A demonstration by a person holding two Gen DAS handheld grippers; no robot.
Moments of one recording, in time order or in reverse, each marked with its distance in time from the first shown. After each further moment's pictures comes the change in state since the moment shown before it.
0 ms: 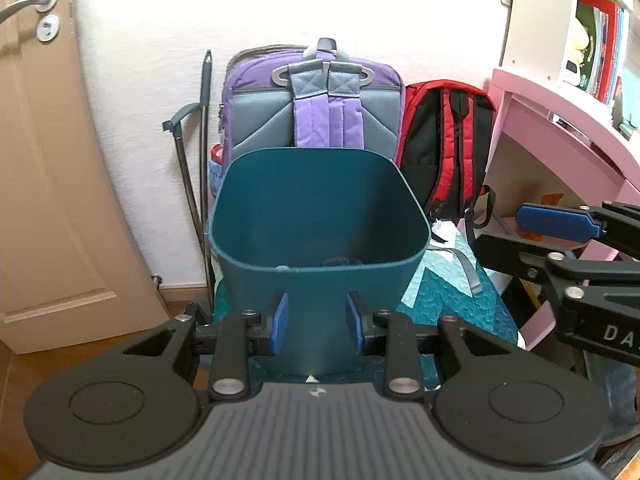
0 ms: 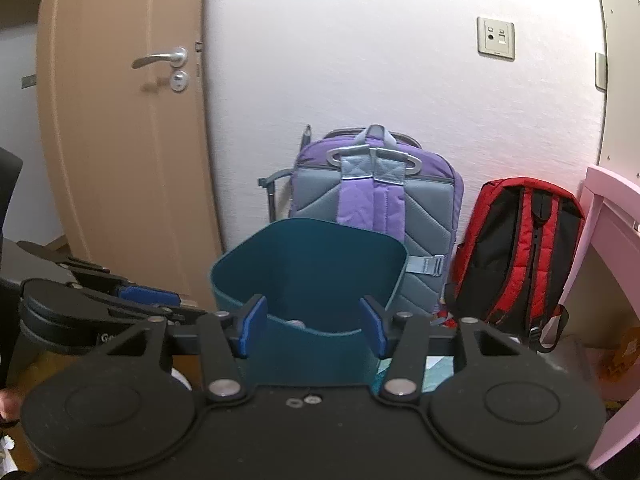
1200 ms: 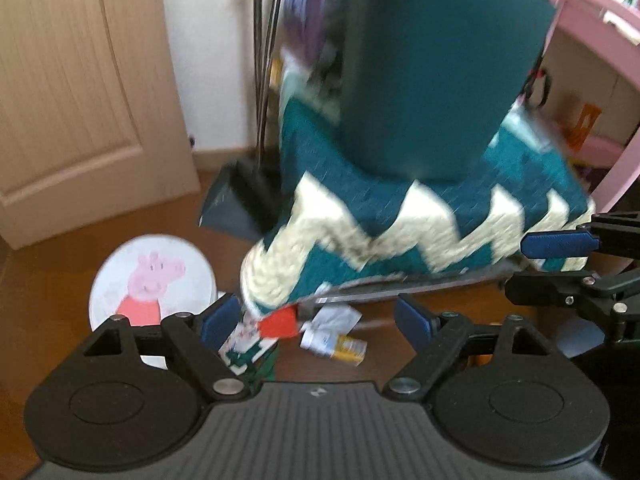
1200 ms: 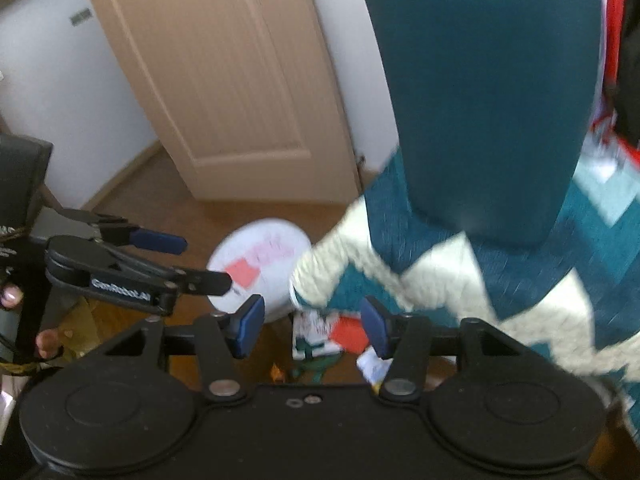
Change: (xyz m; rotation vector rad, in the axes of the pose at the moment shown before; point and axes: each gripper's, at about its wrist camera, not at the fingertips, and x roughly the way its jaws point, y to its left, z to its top) left arm 0.072 0.140 -0.224 -0.057 0.237 0.006; right arm 0.121 0.100 -0.201 0.081 0.369 0.315
